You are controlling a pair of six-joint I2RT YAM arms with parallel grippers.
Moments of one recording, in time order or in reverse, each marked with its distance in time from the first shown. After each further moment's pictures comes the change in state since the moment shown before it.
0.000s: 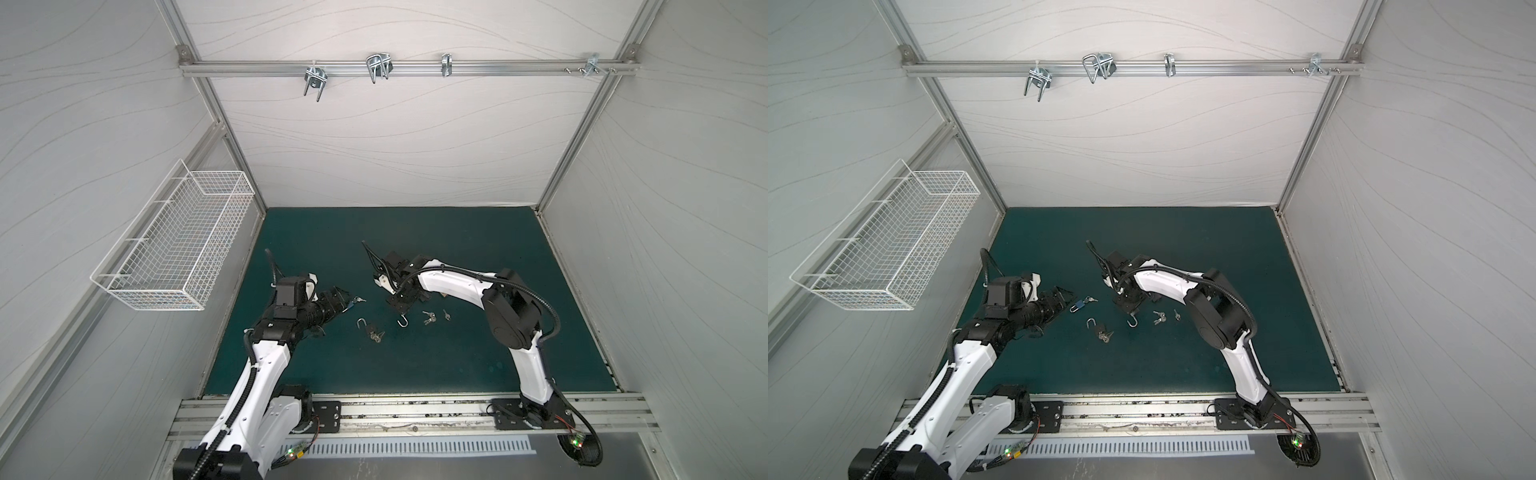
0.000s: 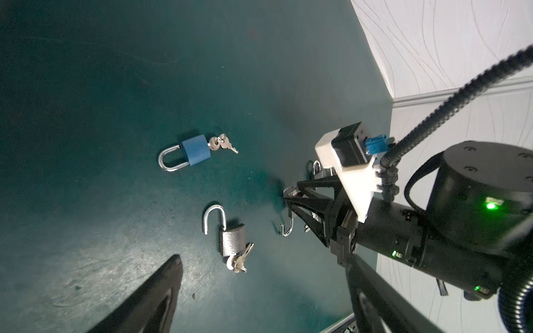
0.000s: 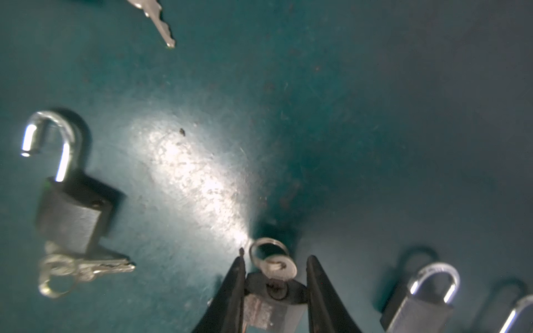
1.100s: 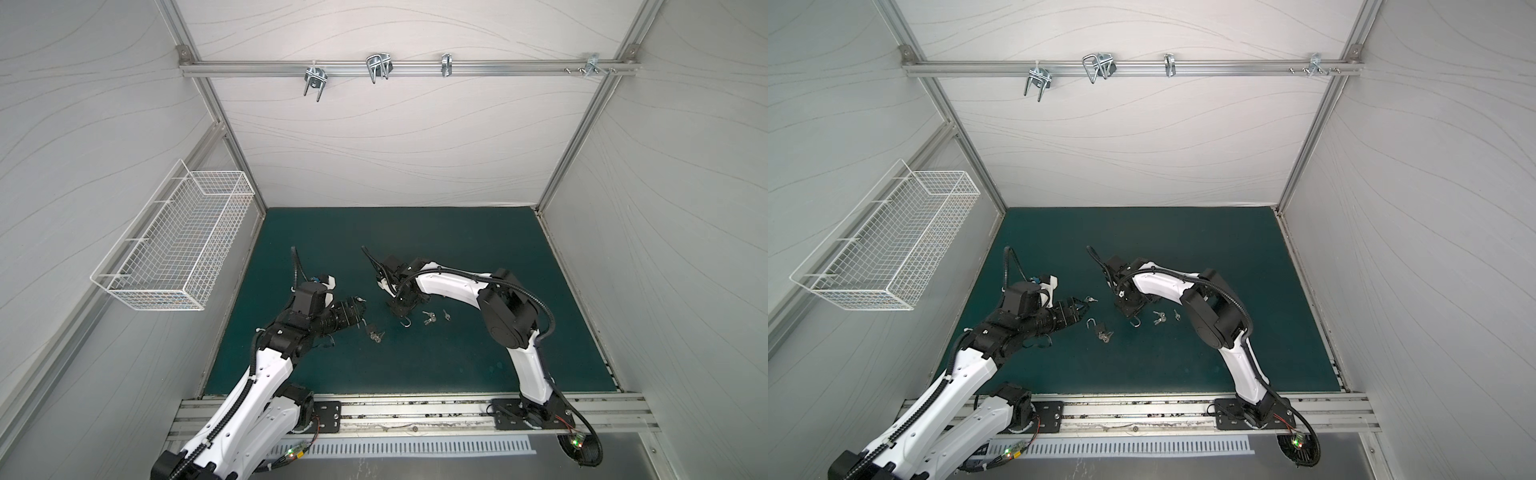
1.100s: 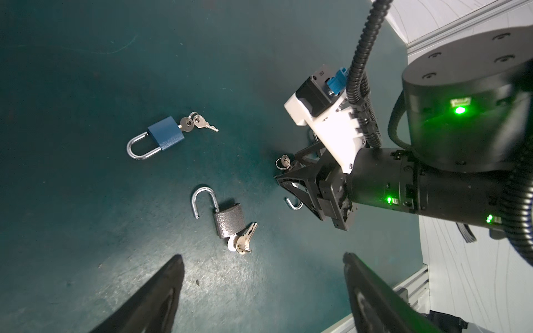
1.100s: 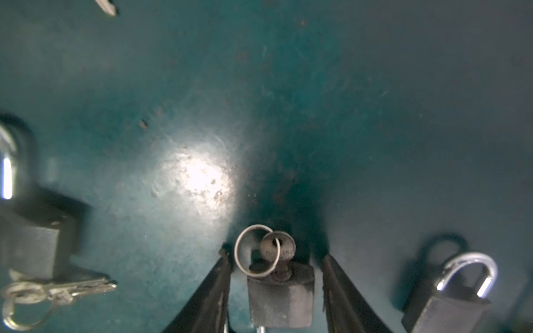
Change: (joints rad) left arm -0.237 -0.068 0.000 -0.031 -0.183 0.053; right arm 0.007 0.032 -0.013 -0.012 0.032 0.084
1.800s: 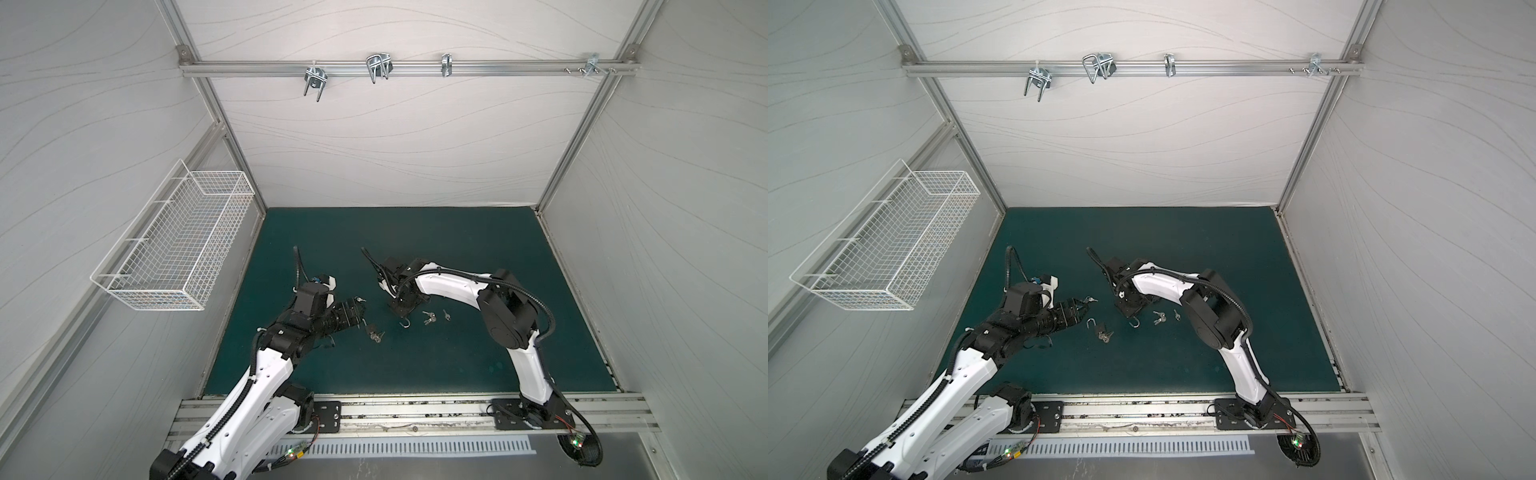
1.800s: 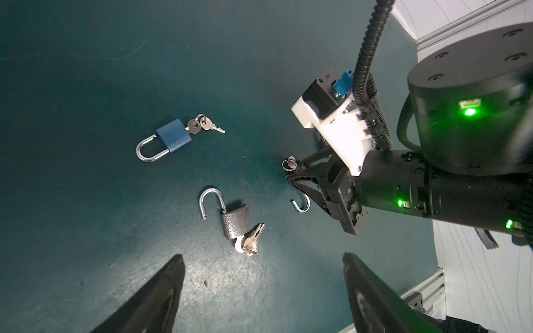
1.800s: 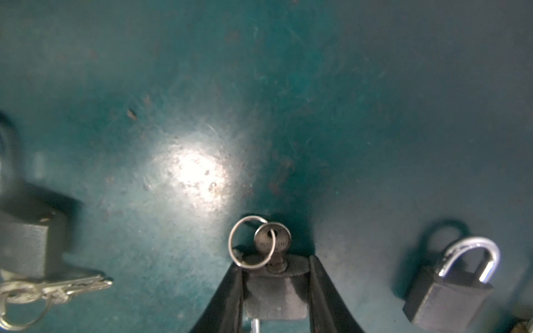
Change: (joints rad) left arm -0.025 0.001 0.000 -0.008 -0.038 0.015; right arm 0.005 -0.003 -0.005 -0.017 0.013 0.035
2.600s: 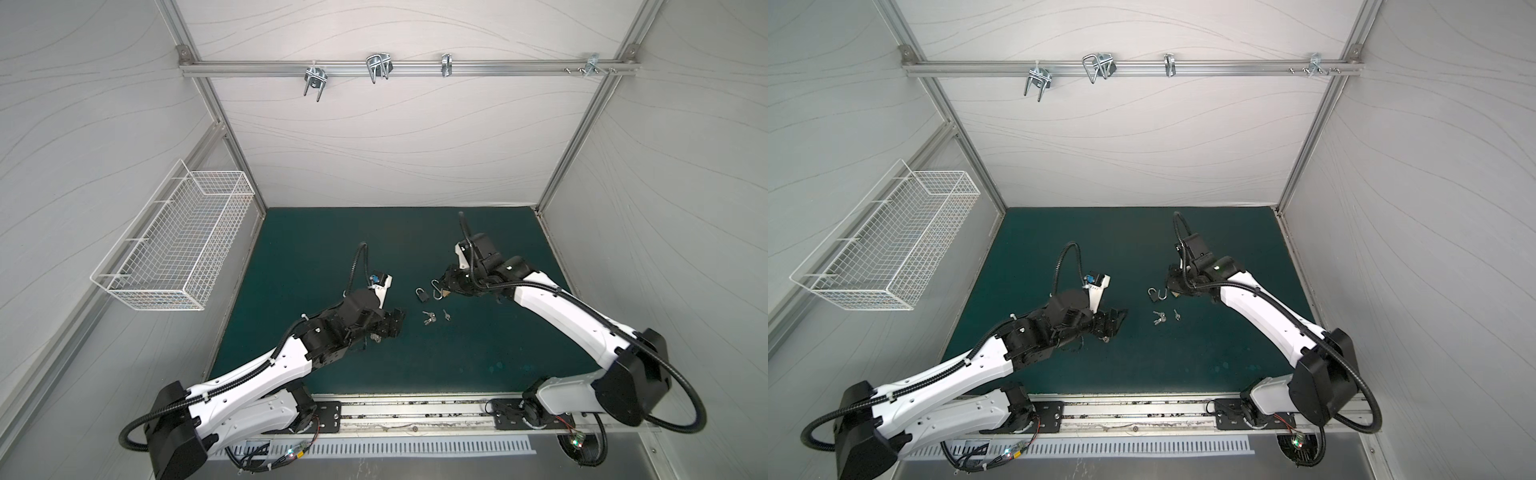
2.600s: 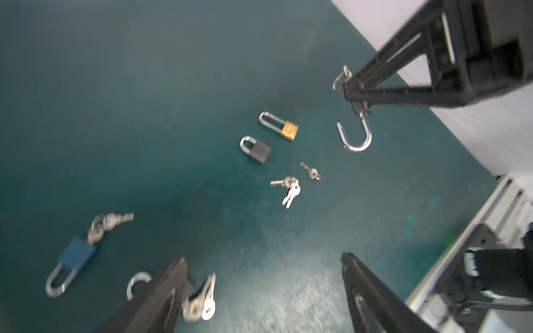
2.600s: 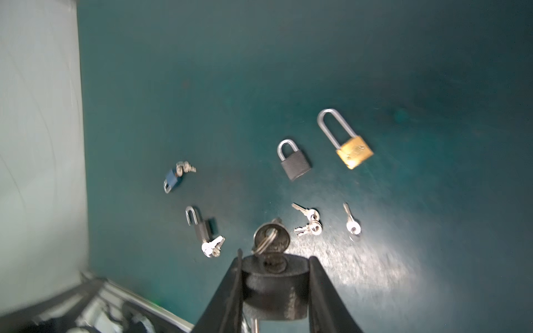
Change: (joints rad) left arm -0.573 0.200 0.117 0.276 -0.418 0.299; right arm -0.299 -0.785 -0.435 0.110 -0.110 0.675
